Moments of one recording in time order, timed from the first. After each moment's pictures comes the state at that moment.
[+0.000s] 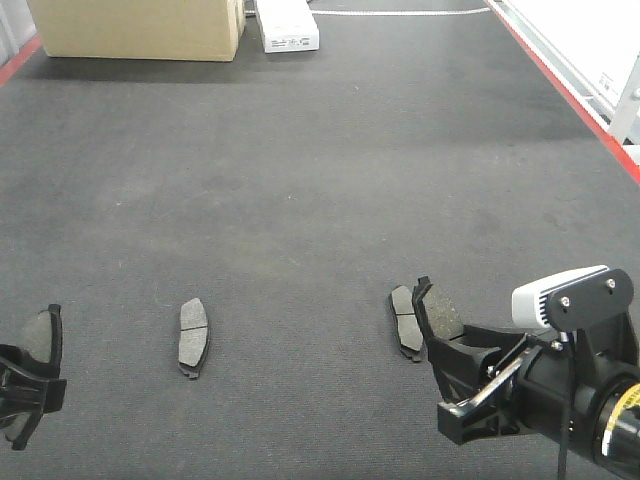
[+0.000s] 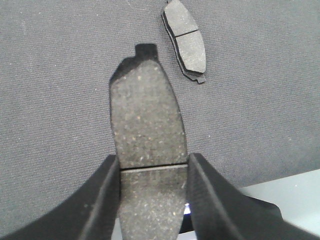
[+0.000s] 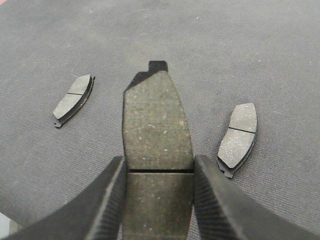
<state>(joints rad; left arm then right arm) -0.25 0.93 -0.69 -0.06 0.83 -0.14 0.58 0.96 -0.42 -0.22 0.02 0.42</state>
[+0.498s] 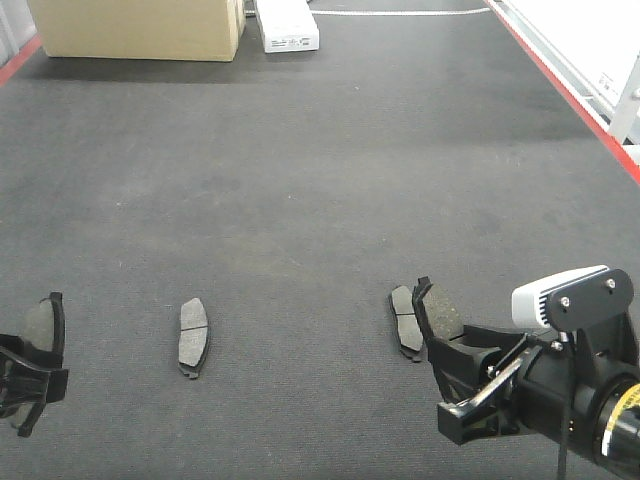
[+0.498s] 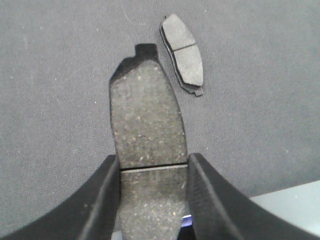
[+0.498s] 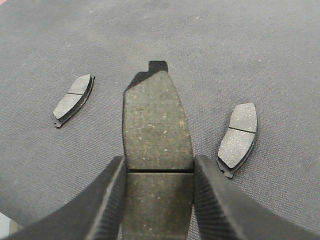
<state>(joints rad) -0.25 0.93 -0.69 -0.06 0.79 -0.14 0.58 0.96 -0.42 -0.22 0.02 0.42</state>
